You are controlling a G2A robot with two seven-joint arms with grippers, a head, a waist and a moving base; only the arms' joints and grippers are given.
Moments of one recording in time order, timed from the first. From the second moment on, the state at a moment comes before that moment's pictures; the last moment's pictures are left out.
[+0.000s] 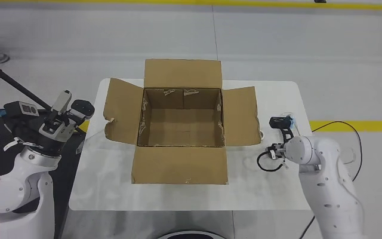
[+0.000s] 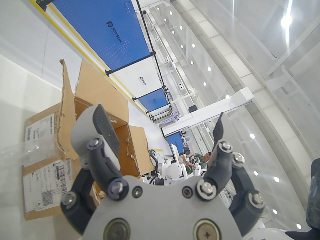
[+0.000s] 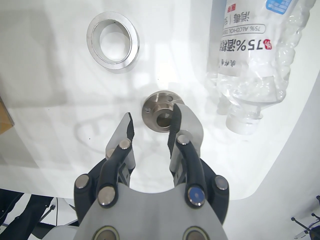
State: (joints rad) left arm 1.53 -1.23 -2.00 -2.01 -0.33 -0.12 -0.61; right arm -1.04 -1.14 1.39 -1.64 -1.13 0.18 1.43
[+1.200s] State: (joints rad) left arm 1.53 -1.23 -2.00 -2.01 -0.33 -0.12 -0.61; right arm -1.00 -1.13 1.40 -1.54 -1.07 0.15 1.43
